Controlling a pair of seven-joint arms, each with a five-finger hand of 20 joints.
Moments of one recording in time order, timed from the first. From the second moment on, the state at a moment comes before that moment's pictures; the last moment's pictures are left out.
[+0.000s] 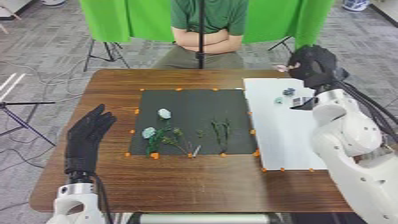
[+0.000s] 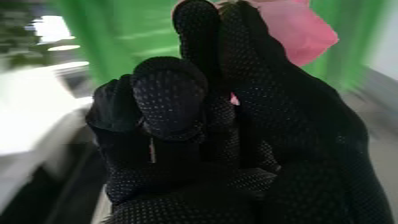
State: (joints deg) left arm 120.6 -78.3 -96.2 -114.8 59.2 4.9 18.4; right arm -81.8 -52.3 75.1 -111.5 -137.6 2.5 20.9
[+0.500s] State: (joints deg) left arm 120.6 -78.1 -96.0 -114.4 59.2 5.0 18.3; right arm -64.4 -59.6 43.6 -109.8 -131.1 -8.5 8.4
